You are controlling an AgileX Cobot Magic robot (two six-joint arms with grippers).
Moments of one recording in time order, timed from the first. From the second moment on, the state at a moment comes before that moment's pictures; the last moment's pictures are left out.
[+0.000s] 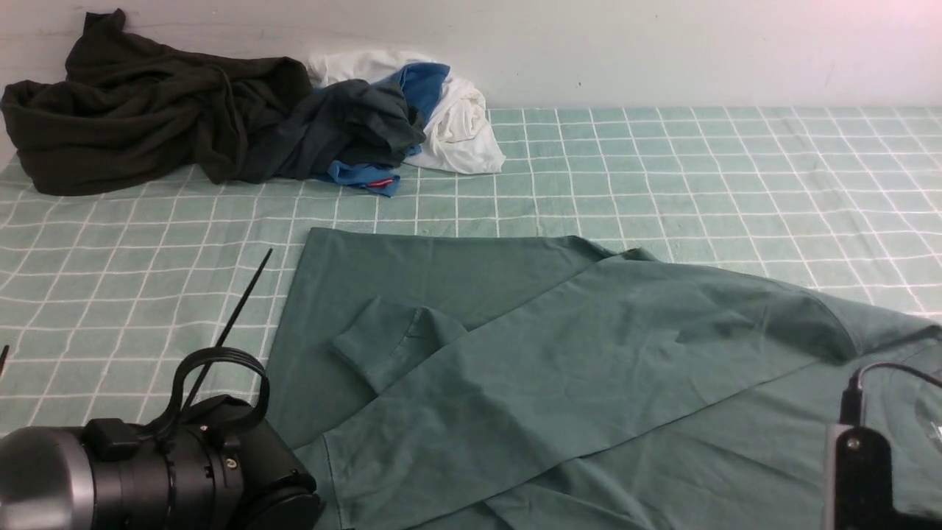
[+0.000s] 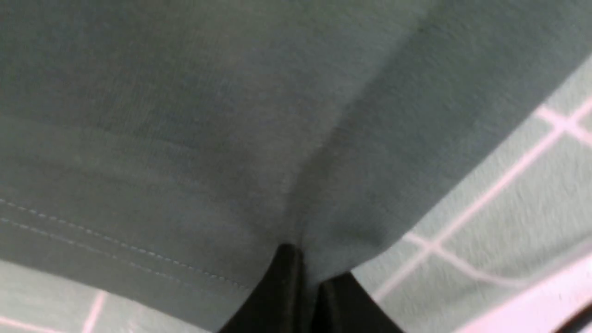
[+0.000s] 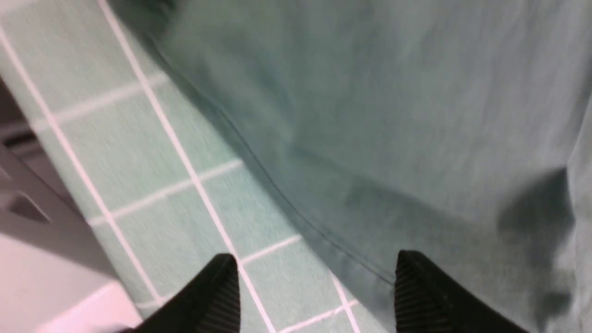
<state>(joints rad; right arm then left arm) 0.64 1.00 -0.53 -0.15 1.12 -0.49 -0.77 1.54 -0.64 0.05 1.02 0.27</state>
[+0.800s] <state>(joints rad) 0.64 1.25 -0.37 -0.35 0.80 -0.49 -0.77 1.49 -0.63 0.05 0.99 0.27</state>
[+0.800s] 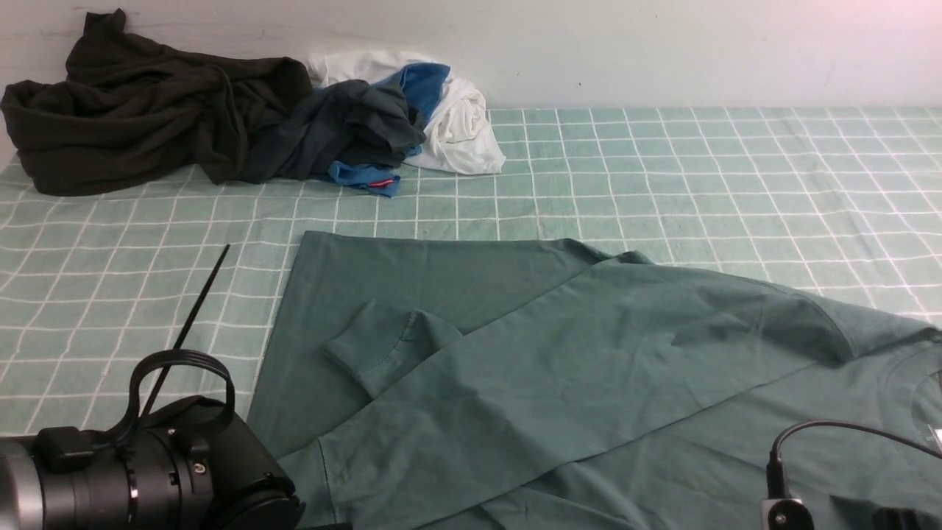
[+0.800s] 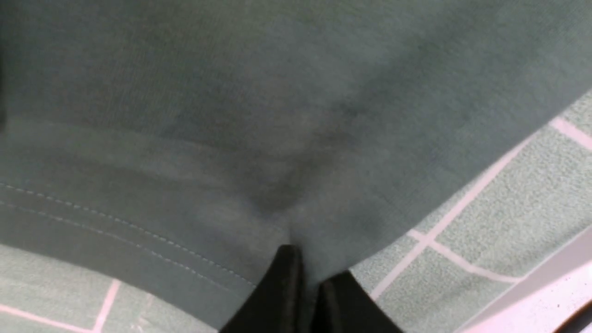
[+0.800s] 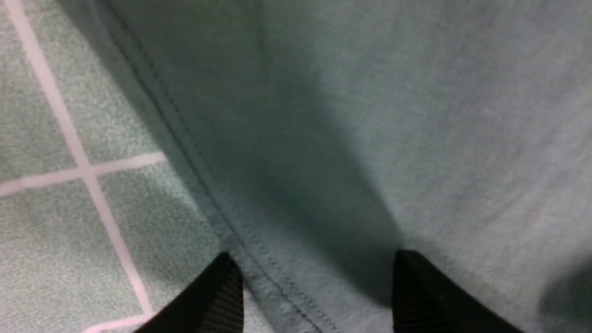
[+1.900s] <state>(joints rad) 0.27 1.32 -1.00 -0.08 1.15 -0.79 -0.38 1.57 -1.26 0.07 1.18 0.44</state>
